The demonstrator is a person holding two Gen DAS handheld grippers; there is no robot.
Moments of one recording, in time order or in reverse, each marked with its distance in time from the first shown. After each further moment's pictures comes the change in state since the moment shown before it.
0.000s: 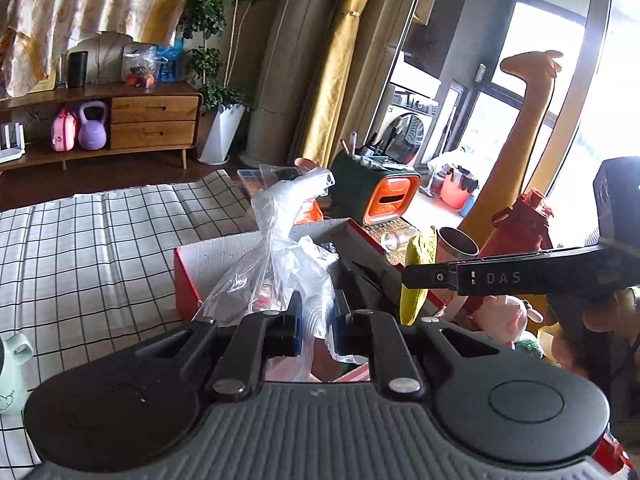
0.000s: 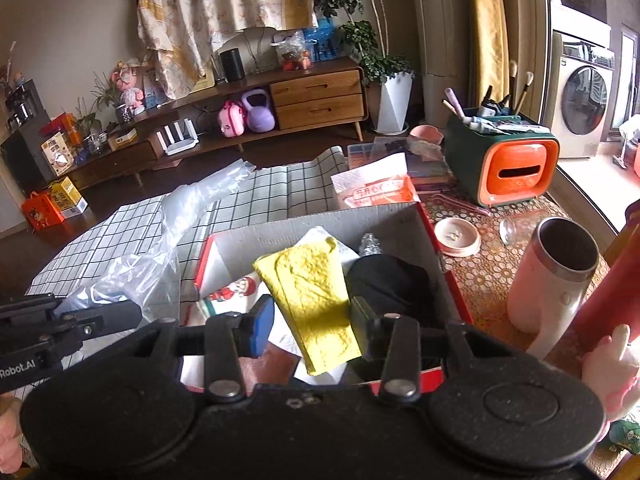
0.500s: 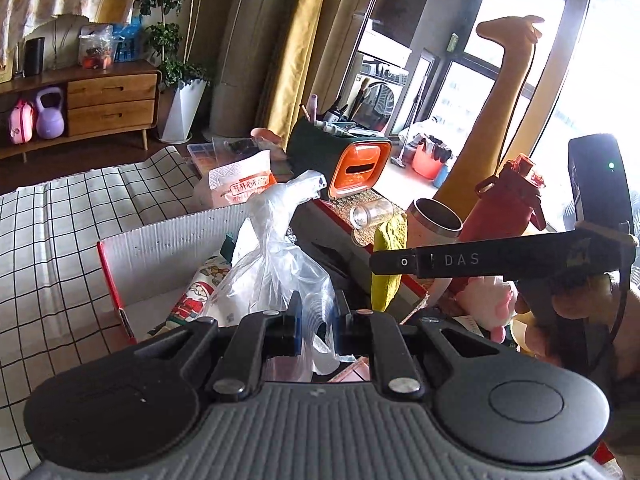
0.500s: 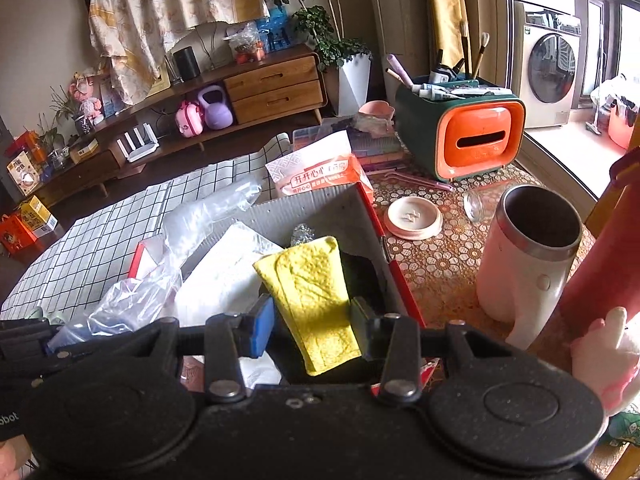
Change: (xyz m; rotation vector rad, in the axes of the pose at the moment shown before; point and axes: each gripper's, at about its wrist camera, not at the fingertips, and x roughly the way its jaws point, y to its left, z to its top) left arm 0.069 -0.022 -0.001 0.046 0.084 -0.092; right arm 0.039 -0.050 -0.003 0.098 0.032 -0.065
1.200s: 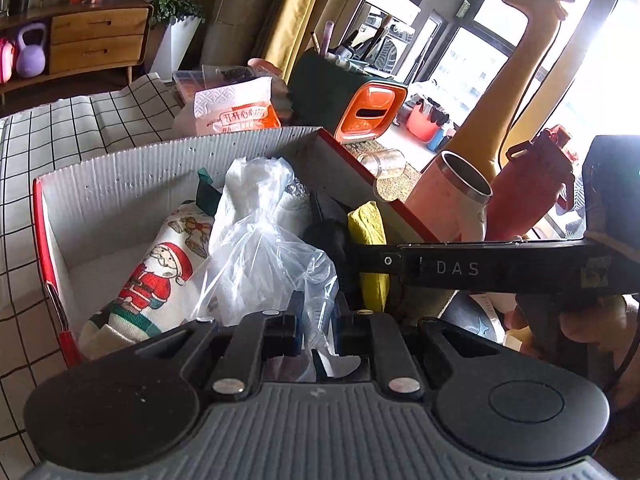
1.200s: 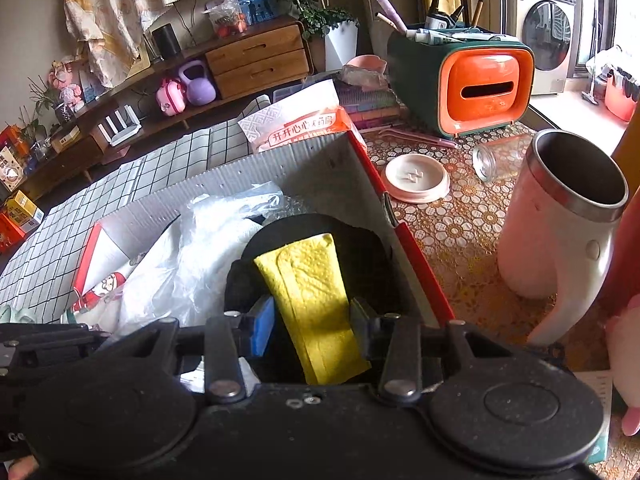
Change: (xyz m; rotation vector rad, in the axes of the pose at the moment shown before) left arm 0.082 0.026 -0.008 -0.078 0.158 -0.065; right arm 0.057 -0.005 -0.011 0.033 0.077 -0.022
